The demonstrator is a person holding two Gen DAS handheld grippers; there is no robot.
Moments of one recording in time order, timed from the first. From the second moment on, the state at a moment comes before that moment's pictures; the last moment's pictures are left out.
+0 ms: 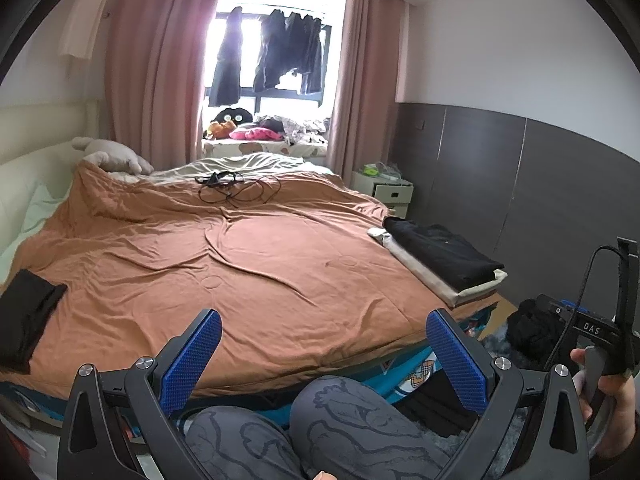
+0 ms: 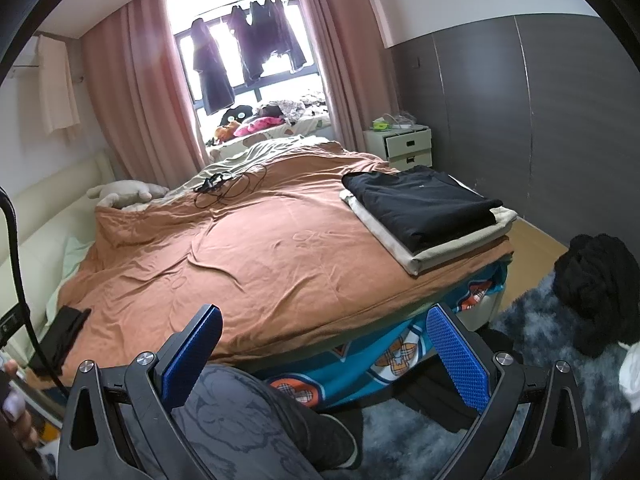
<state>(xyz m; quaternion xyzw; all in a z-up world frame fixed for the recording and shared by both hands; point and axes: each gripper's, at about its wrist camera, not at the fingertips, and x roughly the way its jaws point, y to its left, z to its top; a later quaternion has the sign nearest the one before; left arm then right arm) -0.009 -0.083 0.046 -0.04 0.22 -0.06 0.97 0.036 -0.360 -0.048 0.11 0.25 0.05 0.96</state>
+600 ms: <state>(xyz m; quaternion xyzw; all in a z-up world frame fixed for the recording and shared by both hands) -0.019 -0.084 0.049 -0.04 0.22 -0.05 0.97 0.028 -0.362 -0.050 0.11 0.25 0.04 0.96</state>
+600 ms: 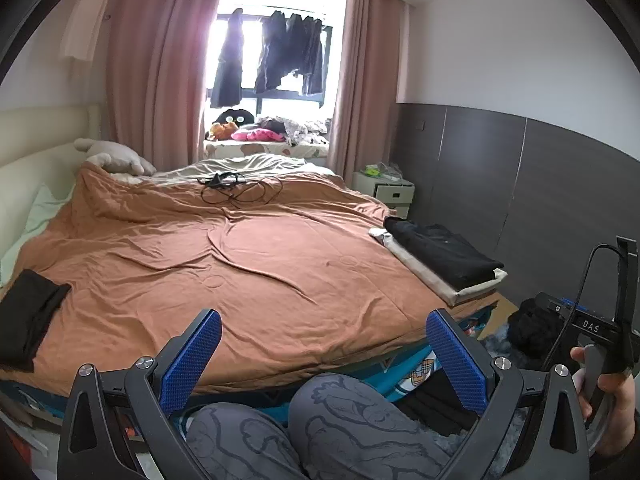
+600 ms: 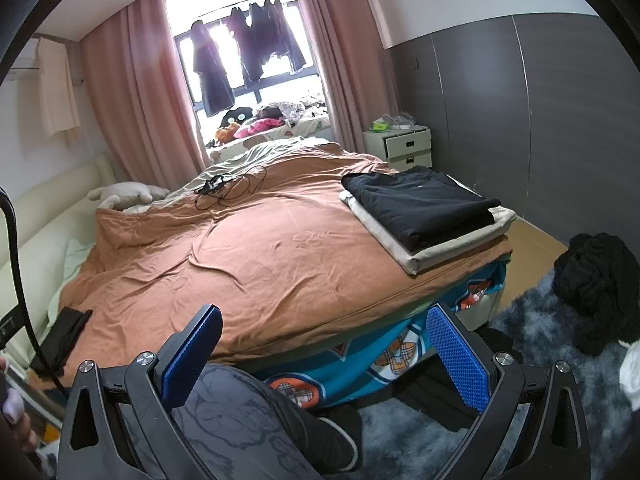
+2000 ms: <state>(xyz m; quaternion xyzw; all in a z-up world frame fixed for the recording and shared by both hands) -0.025 -0.087 0.053 -0.04 0.22 -0.05 0.97 0.022 -0.366 -0.050 0.11 0.25 0.04 0.96</state>
